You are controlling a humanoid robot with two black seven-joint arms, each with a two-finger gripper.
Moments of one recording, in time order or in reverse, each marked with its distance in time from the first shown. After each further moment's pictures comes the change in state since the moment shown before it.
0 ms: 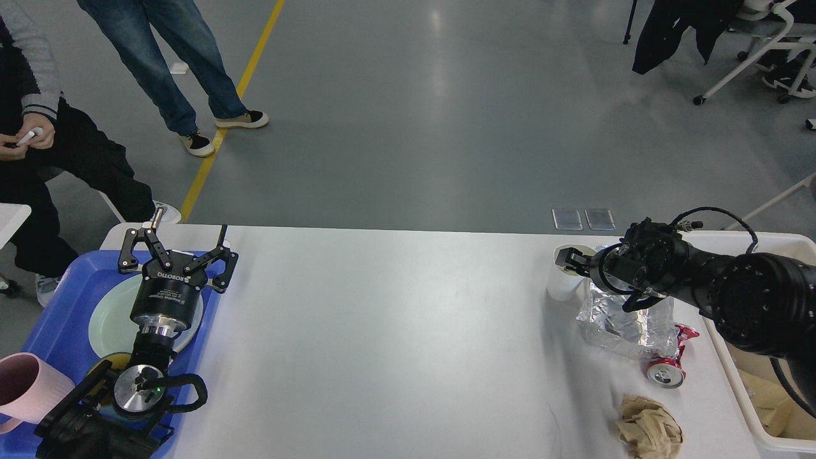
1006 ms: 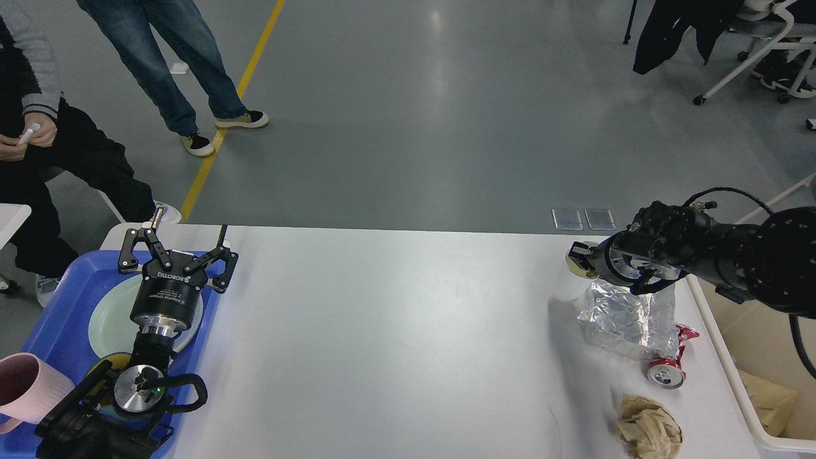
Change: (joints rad) left arm 0.000 0.000 0.000 0.000 0.000 0.000 0.000; right arm 0.204 -0.076 0.008 0.239 0.044 0.054 -0.027
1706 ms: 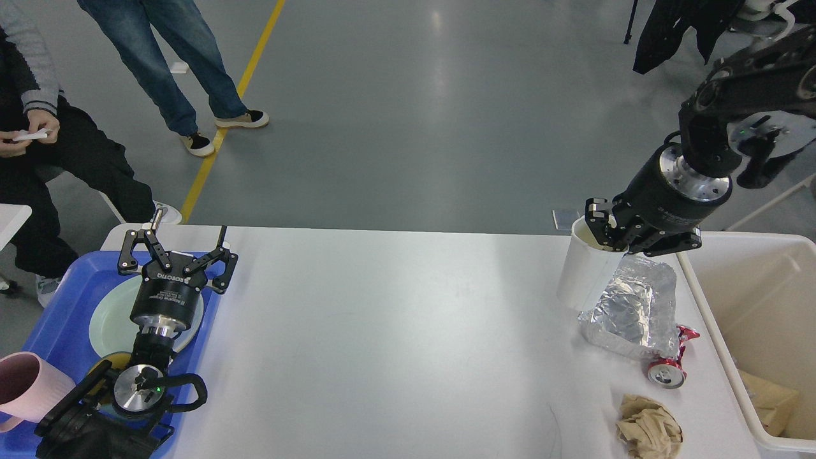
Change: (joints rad) left arm 0.001 0.000 0.000 0.000 0.000 0.000 0.000; right arm 0.839 -0.113 -0.171 0.701 -0.008 0.425 -0.015
